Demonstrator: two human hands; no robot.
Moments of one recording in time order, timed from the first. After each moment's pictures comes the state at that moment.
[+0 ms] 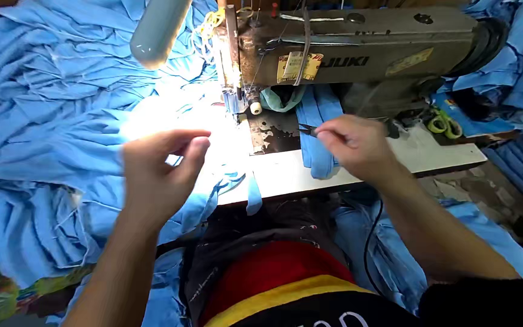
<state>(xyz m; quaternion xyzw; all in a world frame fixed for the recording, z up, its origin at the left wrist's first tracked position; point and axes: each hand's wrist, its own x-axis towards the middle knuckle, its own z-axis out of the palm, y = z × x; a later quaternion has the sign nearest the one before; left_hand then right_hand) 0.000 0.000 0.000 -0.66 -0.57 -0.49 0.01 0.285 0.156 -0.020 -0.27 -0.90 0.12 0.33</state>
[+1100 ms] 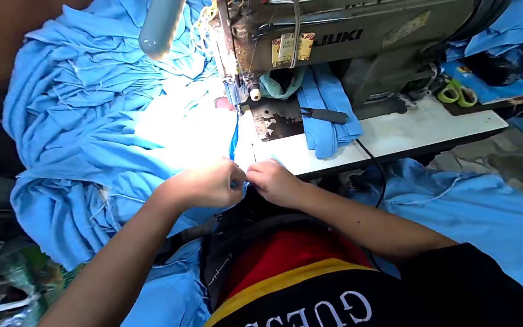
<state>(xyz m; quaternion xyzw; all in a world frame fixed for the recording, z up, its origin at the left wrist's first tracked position) 0.002 0.016 -0.016 -0.83 -0.49 -0.06 -0.24 0.187 0.086 -0.126 -0.10 -0.93 0.19 0.31</state>
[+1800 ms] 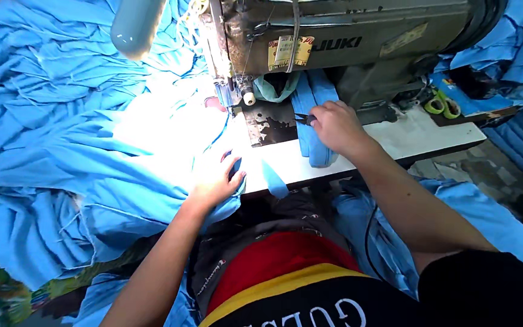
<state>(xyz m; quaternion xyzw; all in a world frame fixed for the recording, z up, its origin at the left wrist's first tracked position) 0.007 0.038 -0.126 -0.72 -0.66 -0.21 -0.10 0.269 0.196 -0.051 -0.47 -0.87 0.08 0.10</state>
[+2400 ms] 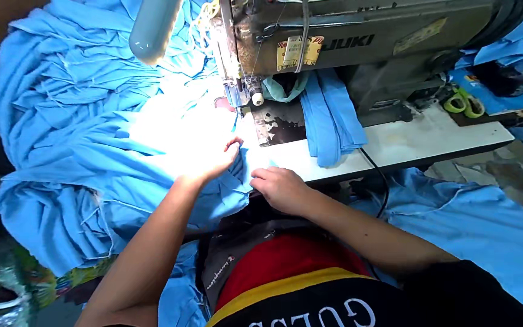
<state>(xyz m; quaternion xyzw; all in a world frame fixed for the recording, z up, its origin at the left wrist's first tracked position) -0.018 0.068 -0.070 -0.69 -0.66 -0.20 -0.20 0.200 0.089 -0.114 -0.15 -0.96 0.16 0.17</state>
